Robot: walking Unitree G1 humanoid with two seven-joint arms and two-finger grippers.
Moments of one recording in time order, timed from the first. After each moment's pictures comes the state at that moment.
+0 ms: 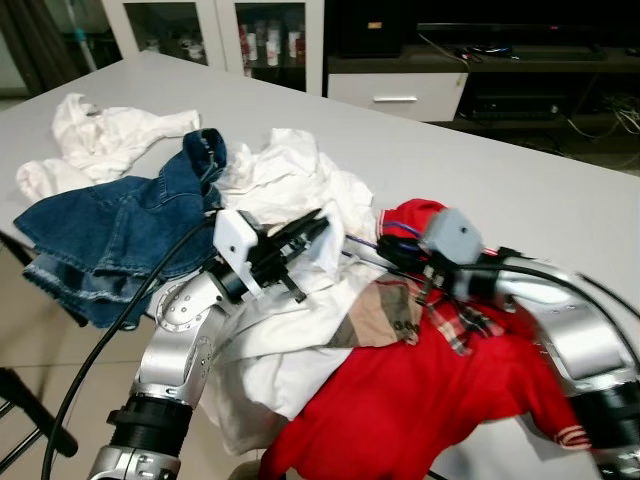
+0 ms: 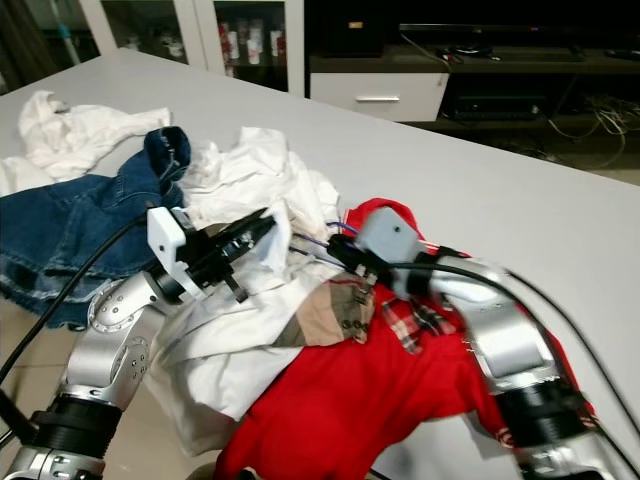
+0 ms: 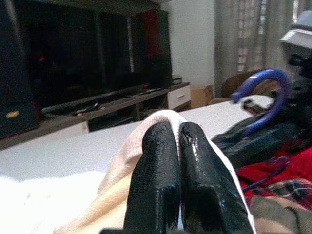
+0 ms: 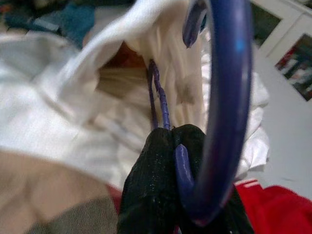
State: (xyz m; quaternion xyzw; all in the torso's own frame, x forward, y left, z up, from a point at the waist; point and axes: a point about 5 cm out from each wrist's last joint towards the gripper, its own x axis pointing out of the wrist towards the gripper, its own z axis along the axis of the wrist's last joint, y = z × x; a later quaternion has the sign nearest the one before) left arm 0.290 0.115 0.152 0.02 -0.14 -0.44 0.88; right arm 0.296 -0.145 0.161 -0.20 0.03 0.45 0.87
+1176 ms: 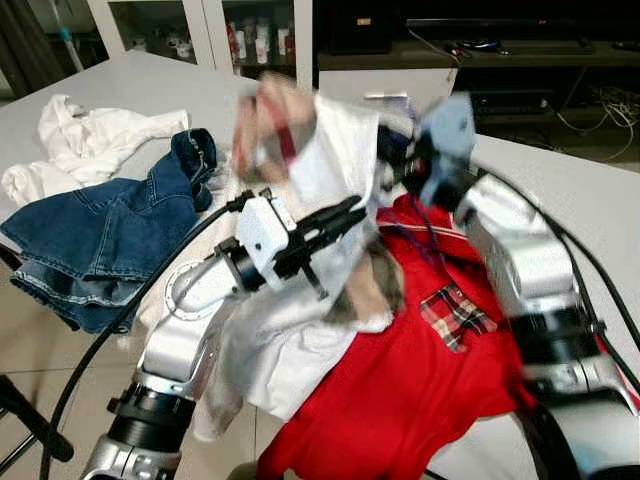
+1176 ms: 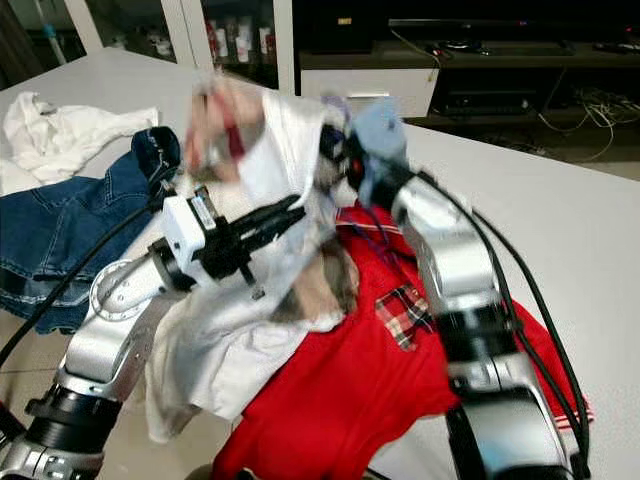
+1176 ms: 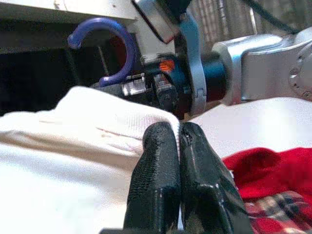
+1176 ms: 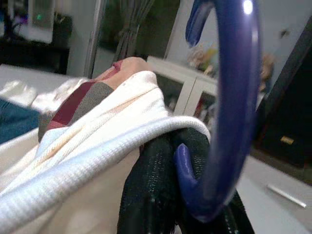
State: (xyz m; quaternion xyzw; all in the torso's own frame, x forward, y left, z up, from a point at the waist) left arm 0.282 0.090 0.194 0.10 -0.22 -0.48 0.84; right arm 0.350 -0.115 0.239 -0.09 -0.11 0.32 0.94
